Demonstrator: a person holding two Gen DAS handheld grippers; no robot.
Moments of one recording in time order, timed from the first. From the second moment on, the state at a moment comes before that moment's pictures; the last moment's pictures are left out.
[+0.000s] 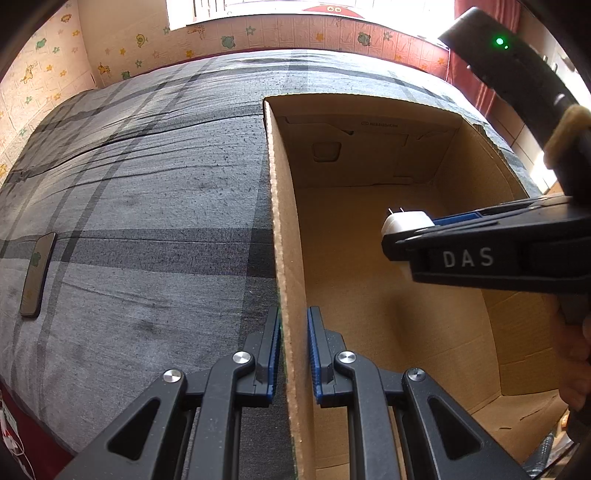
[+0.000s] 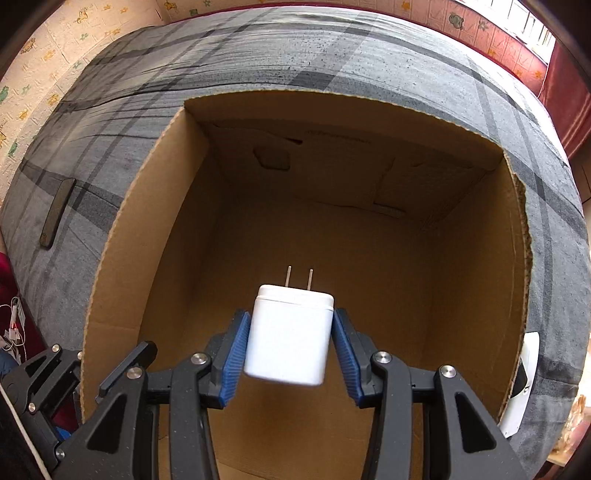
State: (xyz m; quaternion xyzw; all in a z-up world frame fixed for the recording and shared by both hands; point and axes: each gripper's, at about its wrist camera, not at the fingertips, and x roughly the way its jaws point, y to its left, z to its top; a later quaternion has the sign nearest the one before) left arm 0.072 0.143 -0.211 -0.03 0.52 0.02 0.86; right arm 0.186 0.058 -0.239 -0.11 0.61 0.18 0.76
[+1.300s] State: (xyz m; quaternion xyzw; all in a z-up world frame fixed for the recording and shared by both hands) left arm 0.075 0.146 -0.214 -0.04 0.52 0.02 0.85; right arm 0.166 0.048 -0.188 -0.11 0.58 0.16 0.79
